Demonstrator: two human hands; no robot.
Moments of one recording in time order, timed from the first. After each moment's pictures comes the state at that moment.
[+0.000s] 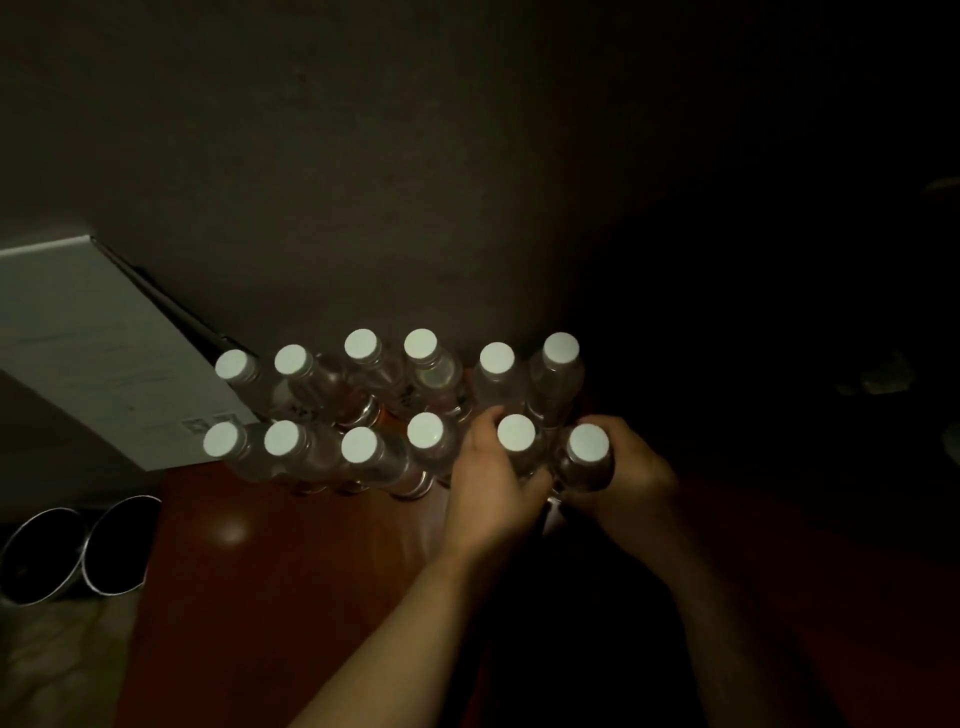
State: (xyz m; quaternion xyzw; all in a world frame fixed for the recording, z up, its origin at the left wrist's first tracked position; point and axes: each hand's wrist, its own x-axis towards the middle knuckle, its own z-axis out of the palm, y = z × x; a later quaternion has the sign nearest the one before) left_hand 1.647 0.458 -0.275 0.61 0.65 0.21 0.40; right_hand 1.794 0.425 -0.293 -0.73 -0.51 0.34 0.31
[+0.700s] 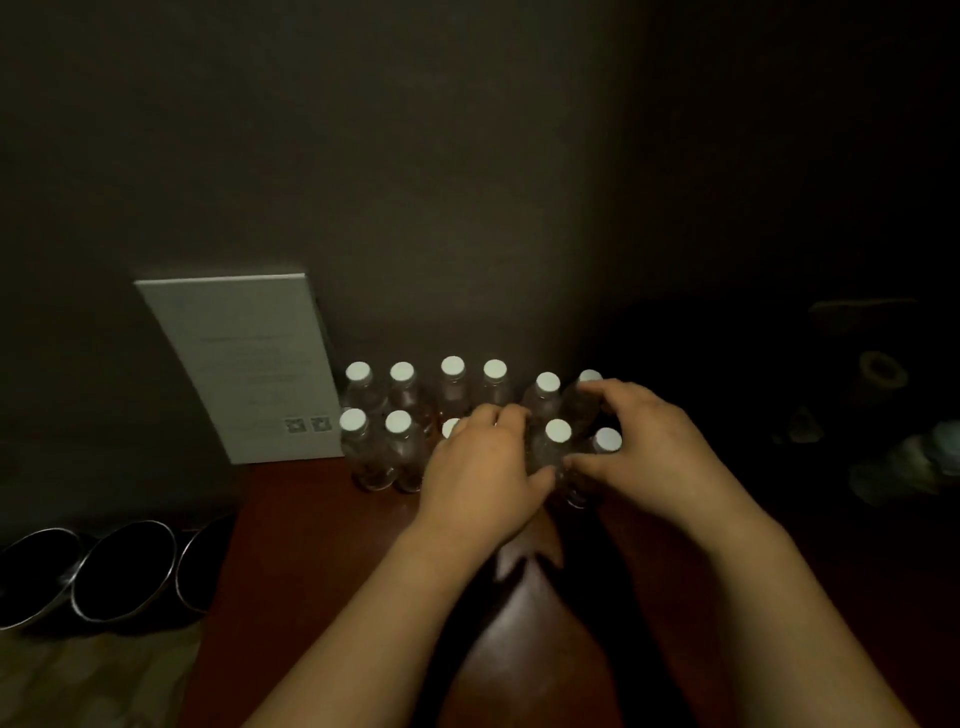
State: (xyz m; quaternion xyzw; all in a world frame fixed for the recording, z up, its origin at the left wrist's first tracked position) left_hand 1.556 0.407 -0.132 0.78 0.58 0.13 0.19; right_hand 1.727 0.393 -0.102 -0.71 -0.66 0.21 0.14
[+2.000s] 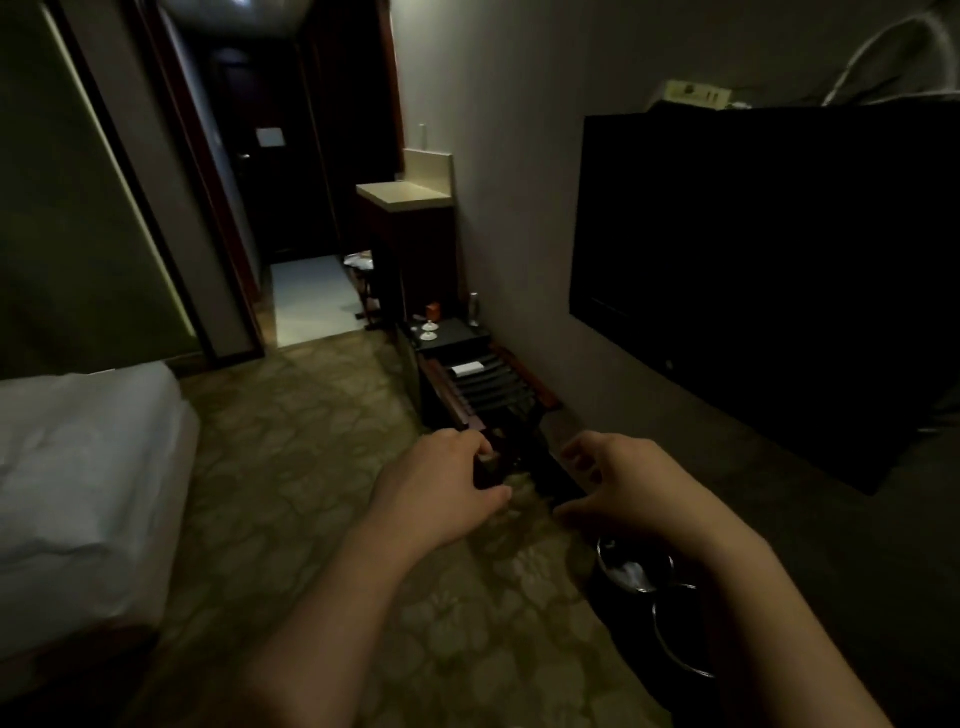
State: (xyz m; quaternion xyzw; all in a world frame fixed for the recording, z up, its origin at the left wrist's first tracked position) left_hand 0.750 -0.092 0.003 0.34 0.92 0.18 0.01; right_hand 0.864 0.082 0.029 -0.15 -0.97 0.21 0.01
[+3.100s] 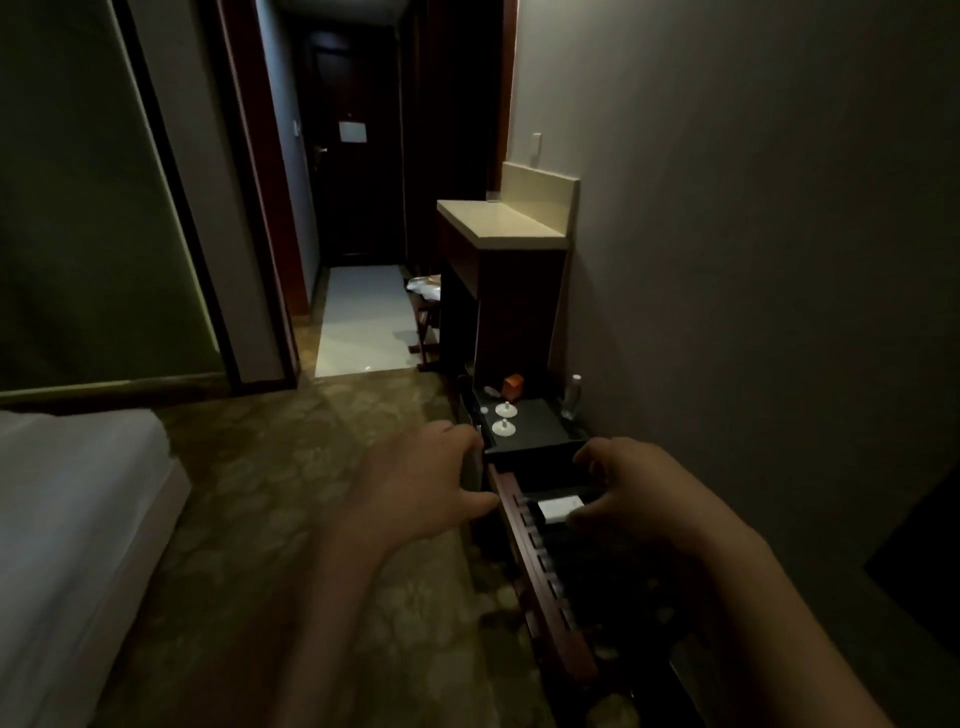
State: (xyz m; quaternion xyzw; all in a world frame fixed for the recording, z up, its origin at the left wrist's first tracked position) left_hand 0.006 -0.001 -0.009 0.29 0.94 0.16 -0.03; right_hand 0.089 0.214 0.019 -0.08 -0.98 0.18 -0.04
